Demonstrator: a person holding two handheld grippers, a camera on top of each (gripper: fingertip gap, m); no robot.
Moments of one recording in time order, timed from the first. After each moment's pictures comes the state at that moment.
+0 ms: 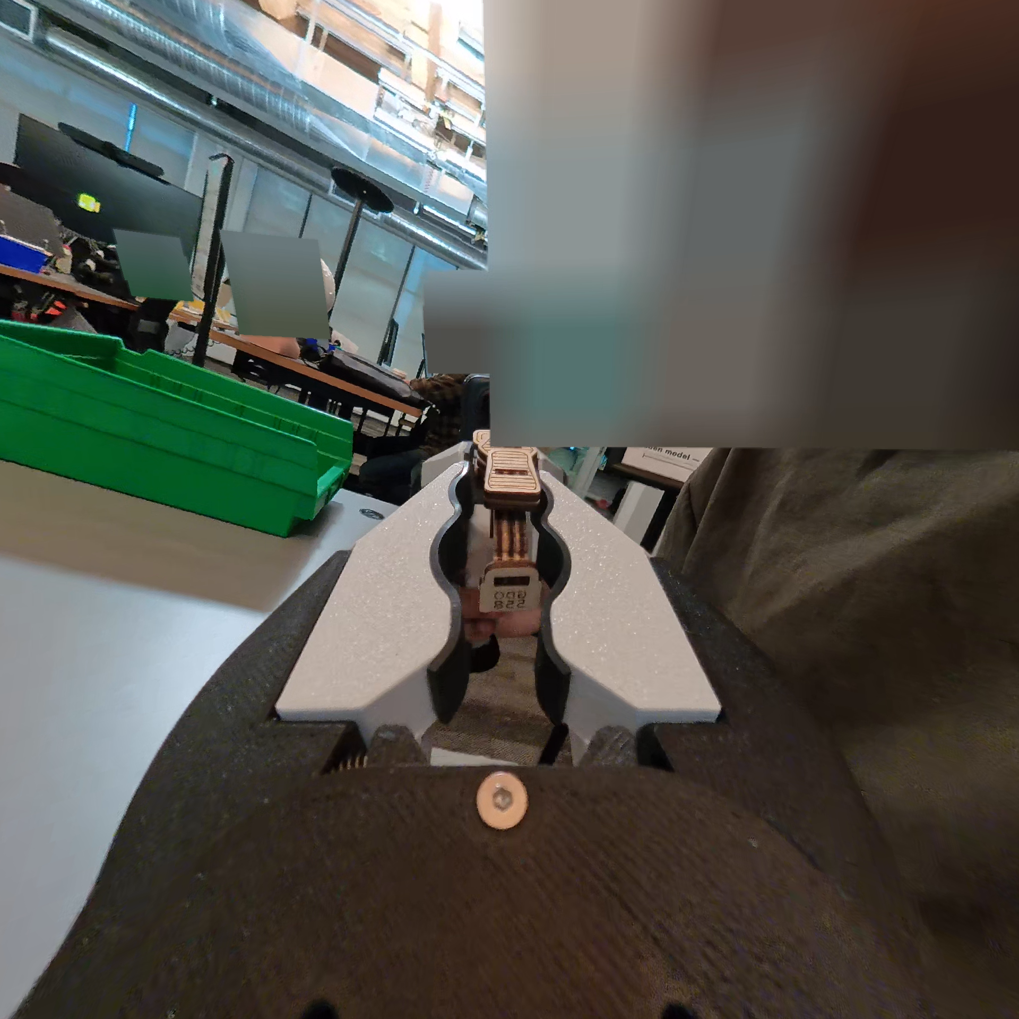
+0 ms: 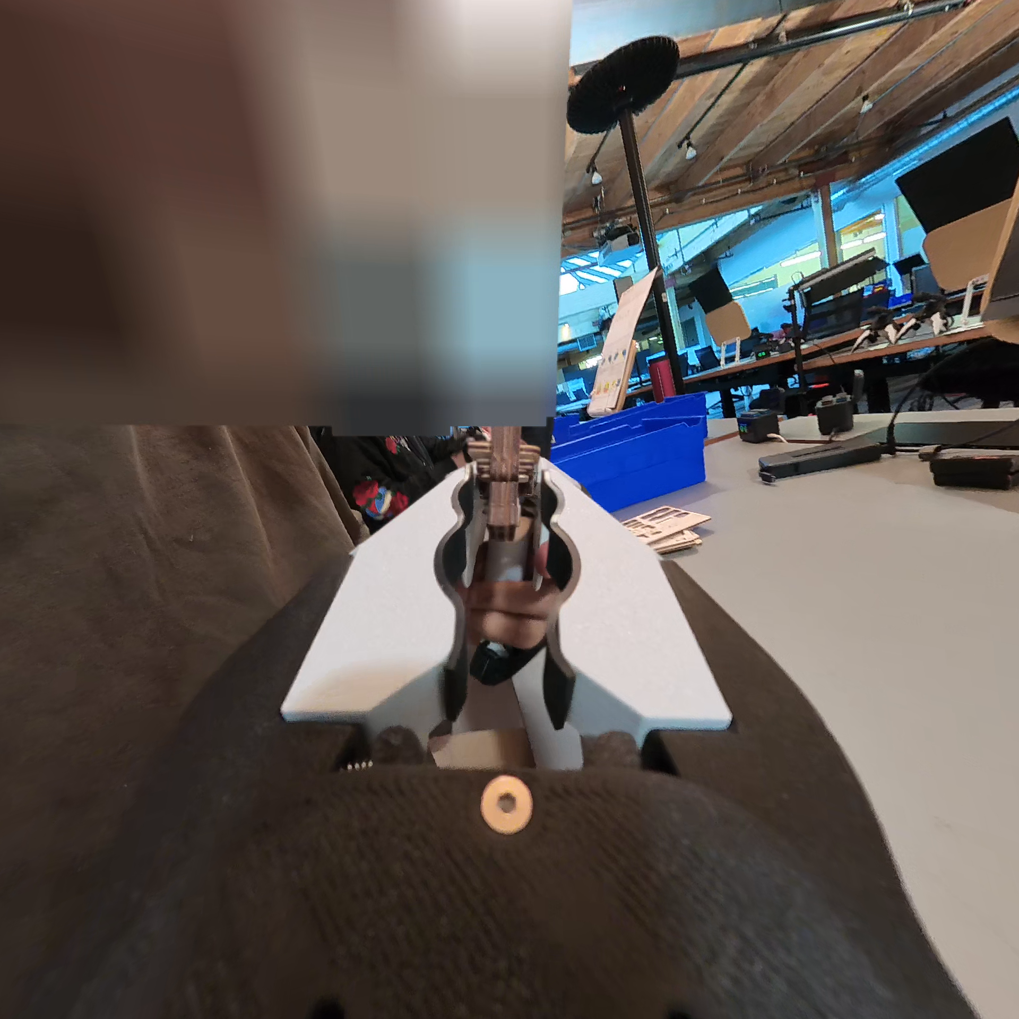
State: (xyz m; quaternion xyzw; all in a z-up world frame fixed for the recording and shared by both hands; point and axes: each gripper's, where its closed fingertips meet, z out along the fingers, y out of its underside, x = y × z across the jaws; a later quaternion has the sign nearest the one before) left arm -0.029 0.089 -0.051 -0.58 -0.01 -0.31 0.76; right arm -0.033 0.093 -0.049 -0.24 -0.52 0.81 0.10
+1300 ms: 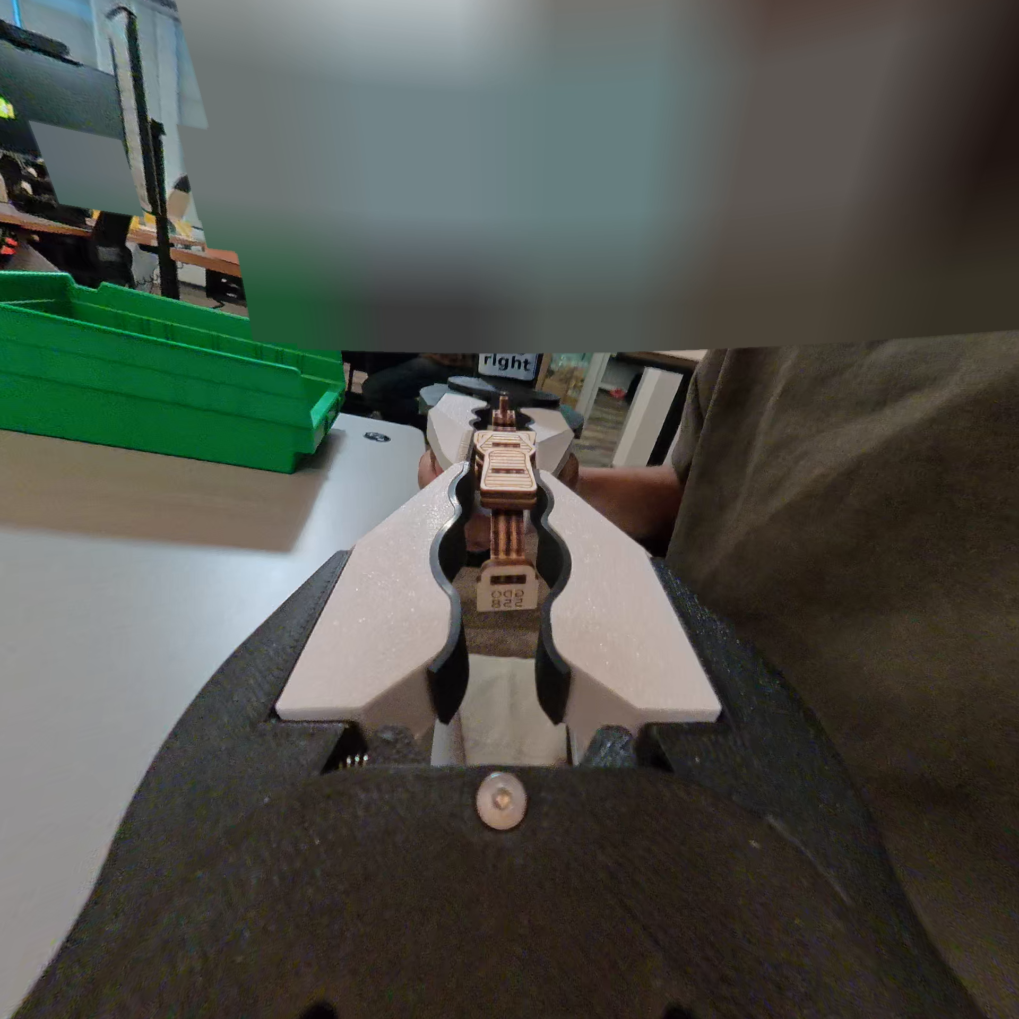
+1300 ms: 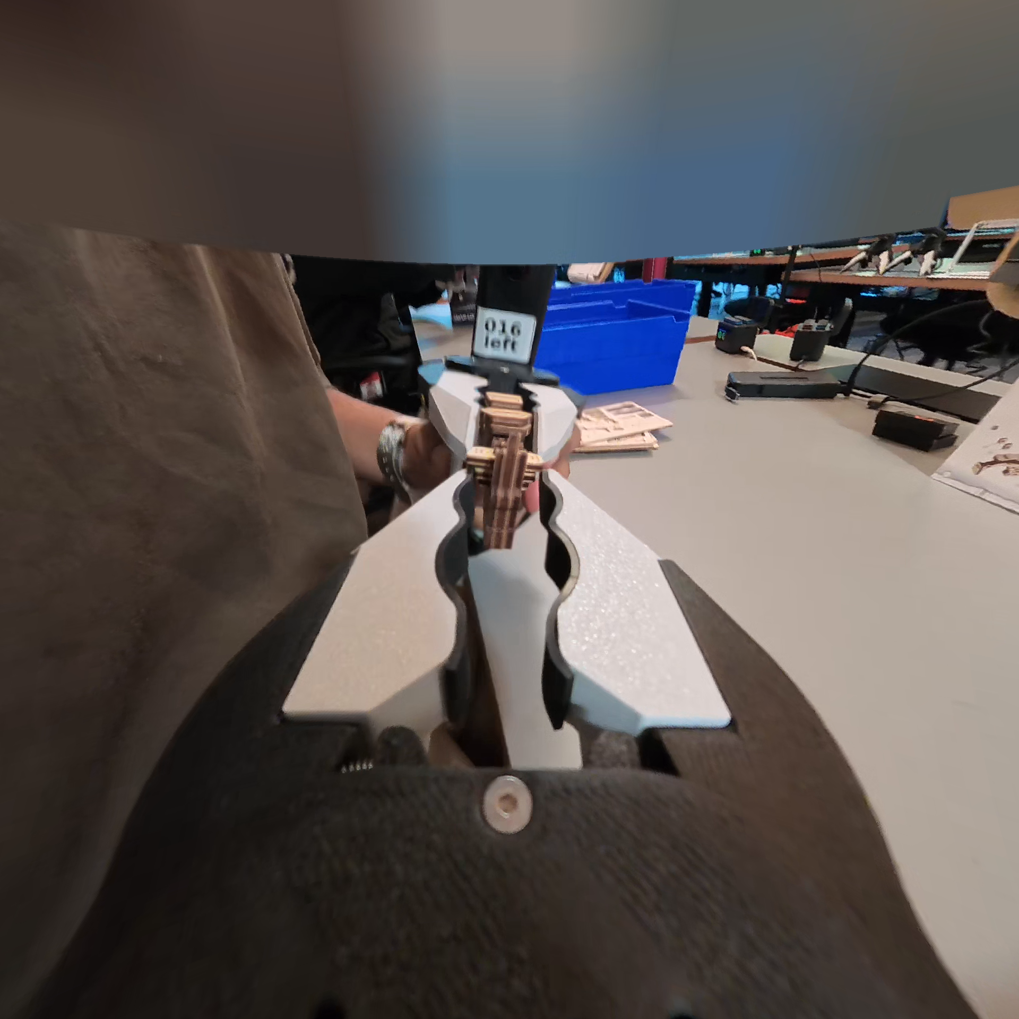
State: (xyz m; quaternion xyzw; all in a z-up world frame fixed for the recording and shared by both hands) left arm -0.013 0.093 -0.082 -0.65 0.07 -0.27 0.70; right arm -0.020 0.089 -0.089 -0.20 -0.67 0.70 0.16
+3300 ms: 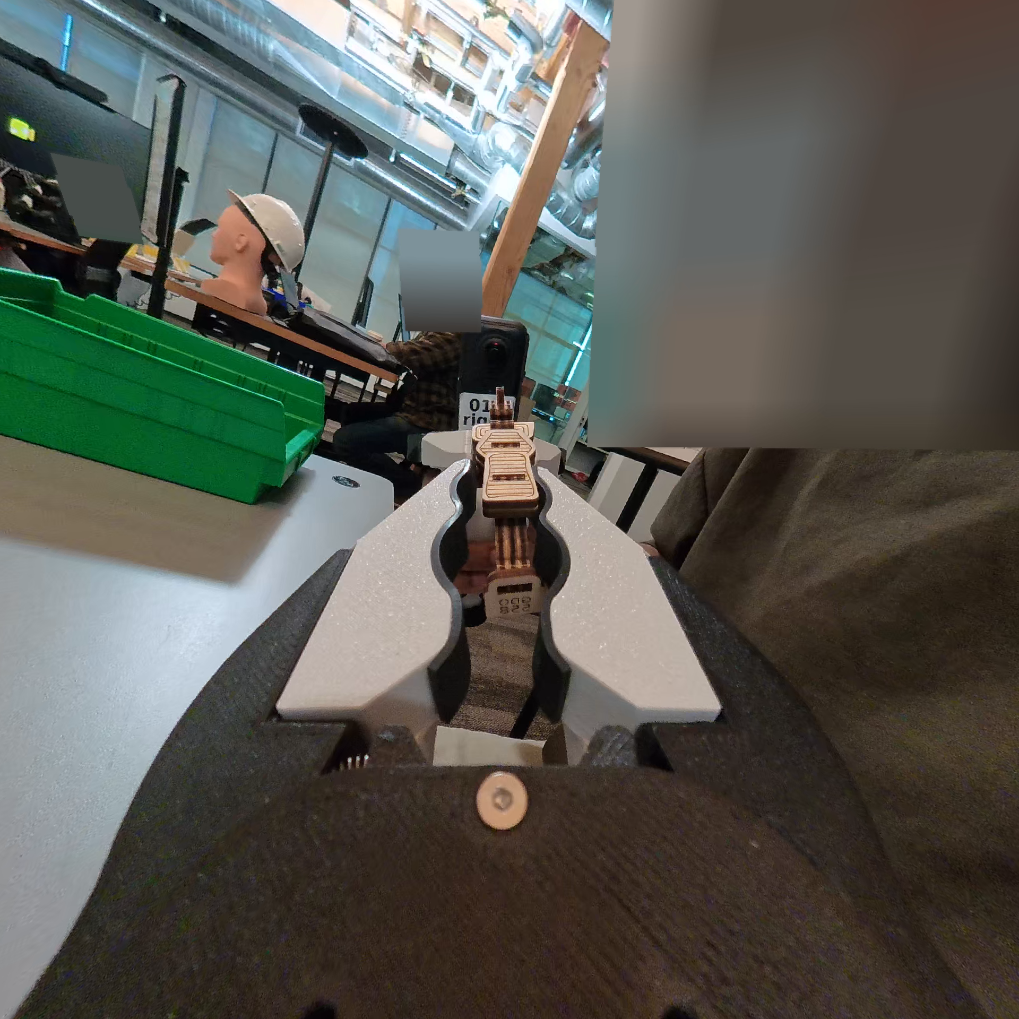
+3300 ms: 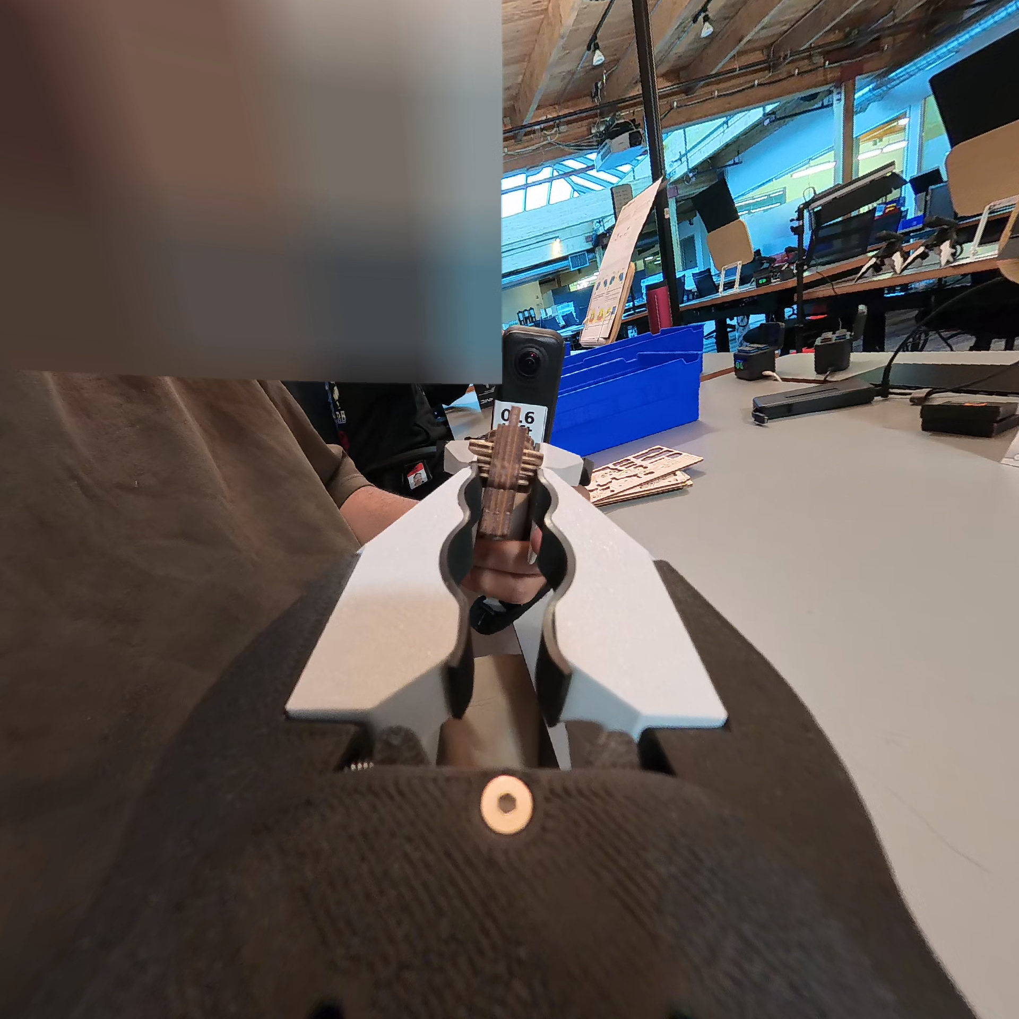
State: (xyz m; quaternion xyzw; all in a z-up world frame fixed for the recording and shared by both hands) left arm -0.015 0.094 -0.064 -0.59 0.00 -0.34 0.73; right arm -0.021 0.092 -0.063 -0.25 -0.59 0.76 0.10
